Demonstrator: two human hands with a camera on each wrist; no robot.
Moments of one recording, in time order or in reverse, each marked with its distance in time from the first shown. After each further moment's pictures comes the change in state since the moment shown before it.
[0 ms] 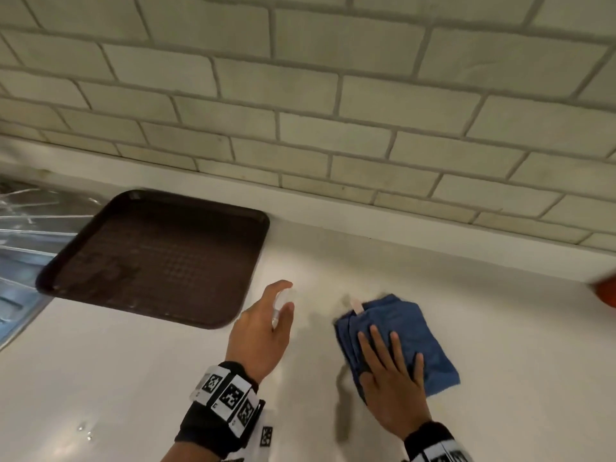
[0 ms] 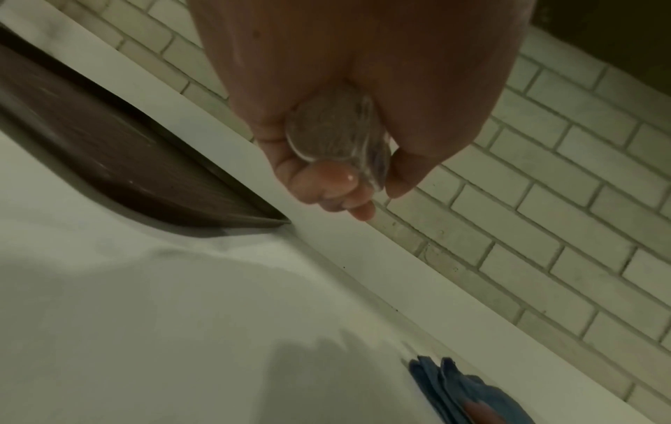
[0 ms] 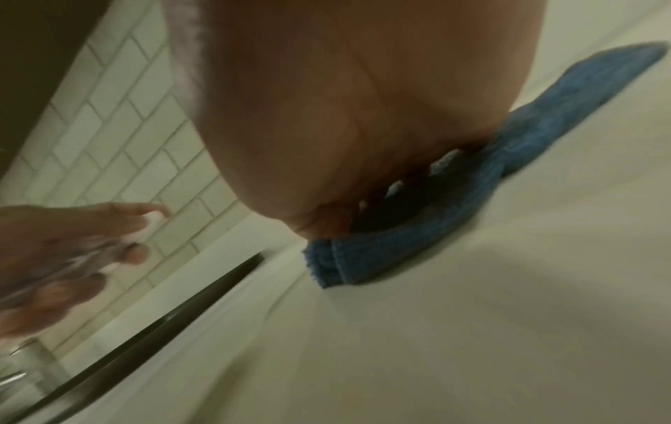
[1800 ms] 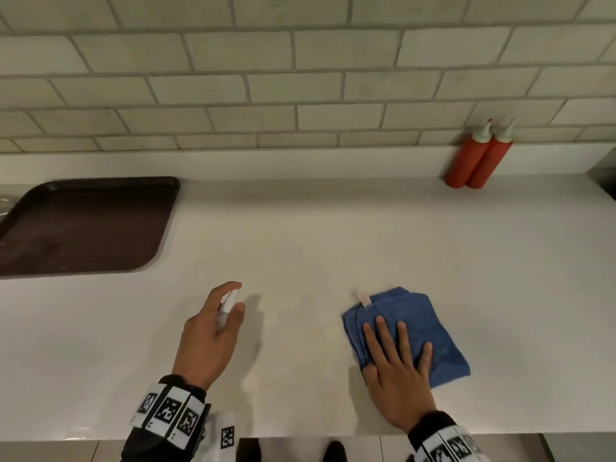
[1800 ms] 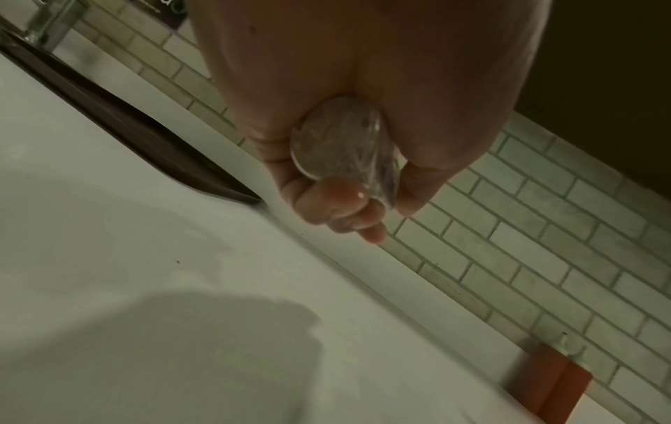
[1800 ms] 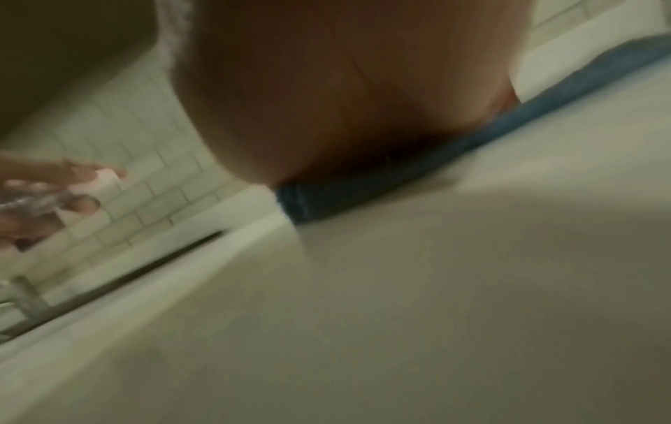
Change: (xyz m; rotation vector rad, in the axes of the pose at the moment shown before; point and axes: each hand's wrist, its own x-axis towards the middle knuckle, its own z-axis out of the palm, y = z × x) left_hand -0.189 0.080 0.034 -0.107 -0.154 -0.089; right_hand -0.219 0.150 0.098 -0.010 0.211 0.154
